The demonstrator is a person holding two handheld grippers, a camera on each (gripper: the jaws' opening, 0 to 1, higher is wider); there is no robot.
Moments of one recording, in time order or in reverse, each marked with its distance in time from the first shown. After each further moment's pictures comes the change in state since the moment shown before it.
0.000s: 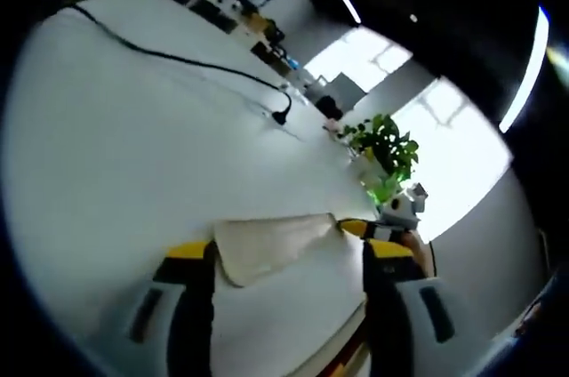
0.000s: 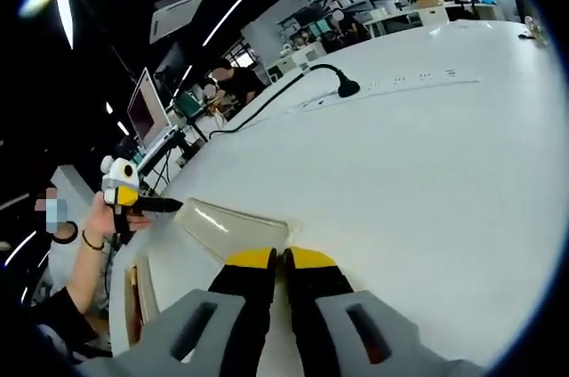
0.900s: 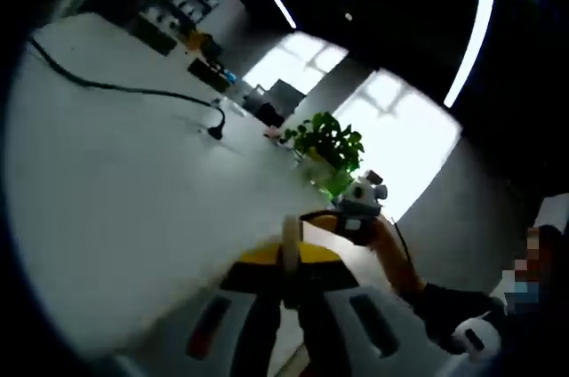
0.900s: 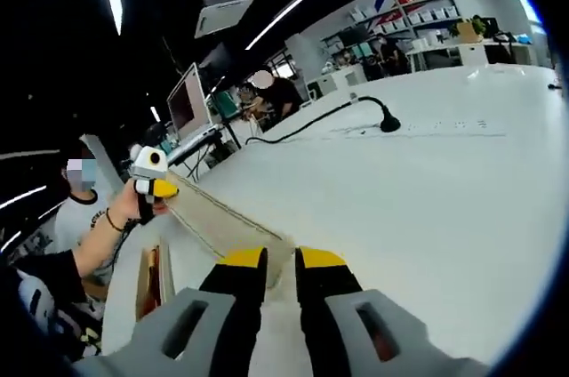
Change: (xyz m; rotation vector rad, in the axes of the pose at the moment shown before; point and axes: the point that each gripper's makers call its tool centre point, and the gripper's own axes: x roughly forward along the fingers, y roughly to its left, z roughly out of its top) left arm -0.014 -0.052 -0.002 0.296 -0.062 -0.282; right arm -0.020 0.039 0.021 -0.279 -0.128 0.159
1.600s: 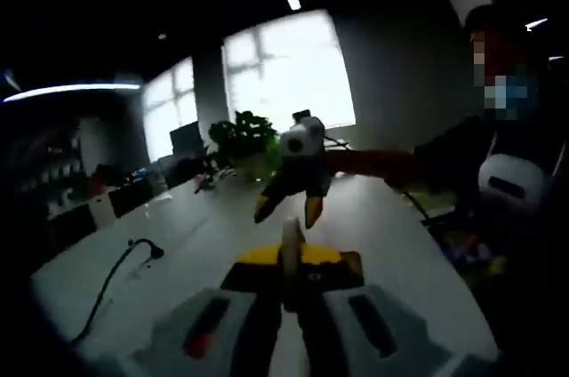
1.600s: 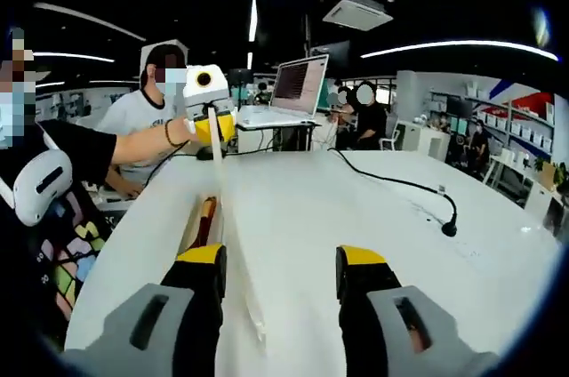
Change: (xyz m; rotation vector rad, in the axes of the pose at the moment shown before) left arm 0.007 -0.129 -0.003 0.976 0.141 -0.239; right arm -0.026 0.093 -0.002 -0.555 0.102 0.294
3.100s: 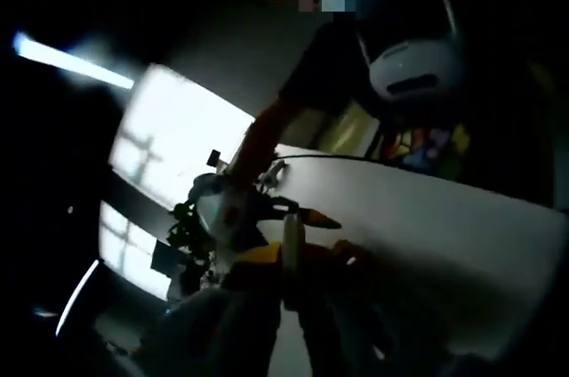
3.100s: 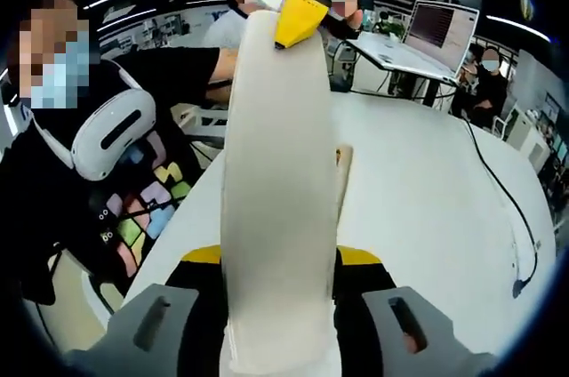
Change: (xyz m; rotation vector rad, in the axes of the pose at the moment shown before) left arm -0.017 -0.062 0.027 0.780 -0.002 -0.258; right arm 0.034 0.096 -0.020 -0.169 0.462 0.440
